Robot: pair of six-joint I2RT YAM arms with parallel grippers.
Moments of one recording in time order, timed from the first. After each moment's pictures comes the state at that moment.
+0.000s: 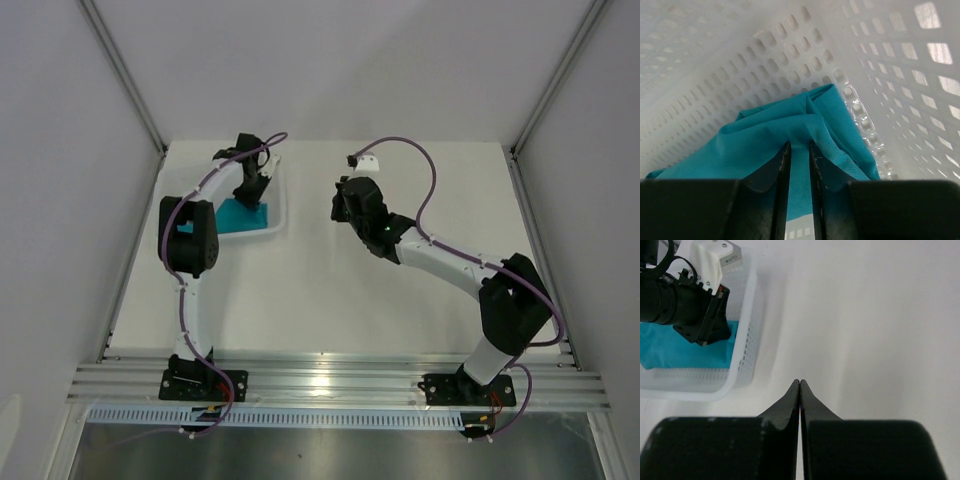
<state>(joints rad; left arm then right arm) -0.17 2.23 1.87 -0.80 -0.04 0.29 0.77 1.66 1.25 0.05 0.37 0.47</state>
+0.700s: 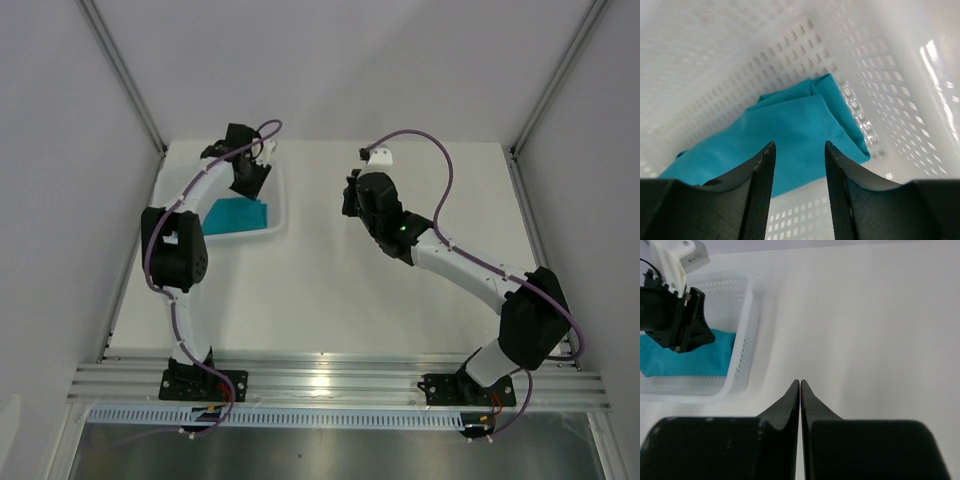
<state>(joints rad) -0.18 2.08 1.77 -0.75 -0.03 0.30 0.74 1.56 1.22 0.01 0.40 0.42</state>
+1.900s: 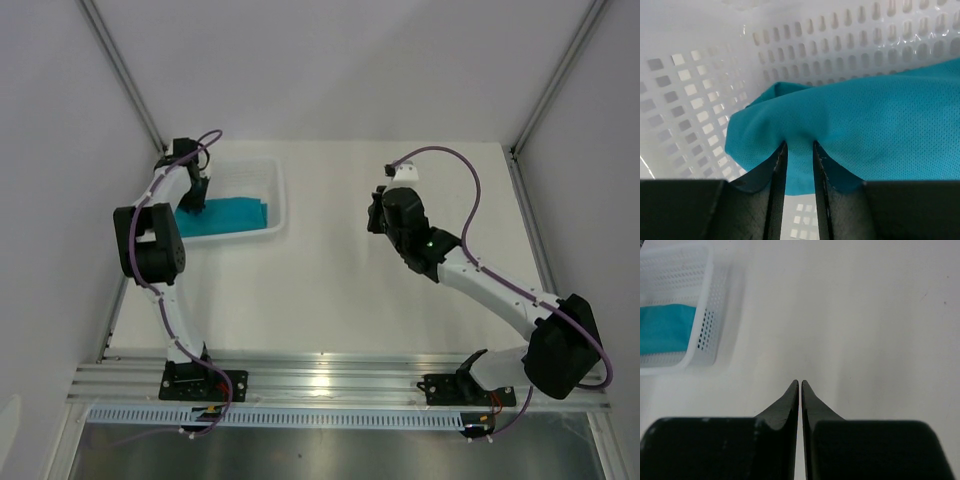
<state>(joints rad) 0.11 2.08 1.67 -0.70 -0.19 0.29 0.69 1.35 1.03 -0.08 0.37 0.41</state>
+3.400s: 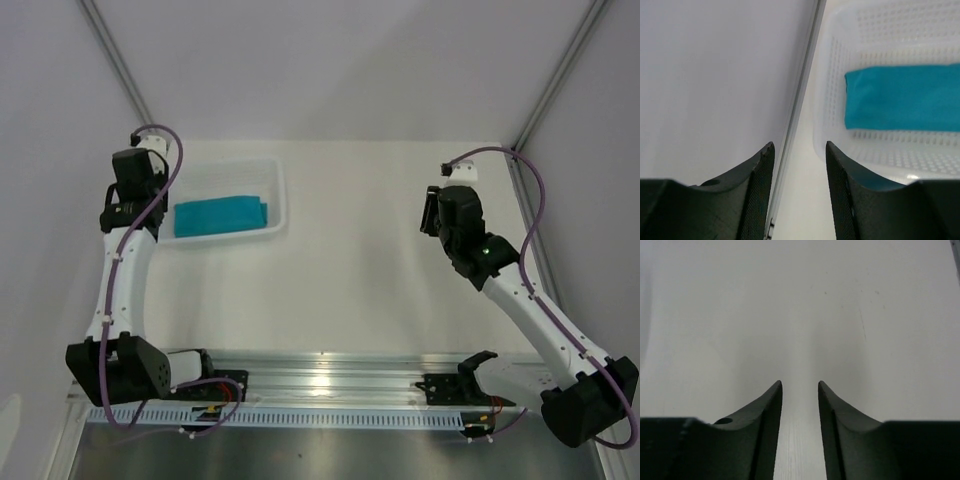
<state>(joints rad) 0.14 1.28 1.31 -0.54 -0.31 0.29 0.48 1.09 1.02 -0.37 0.41 0.26</state>
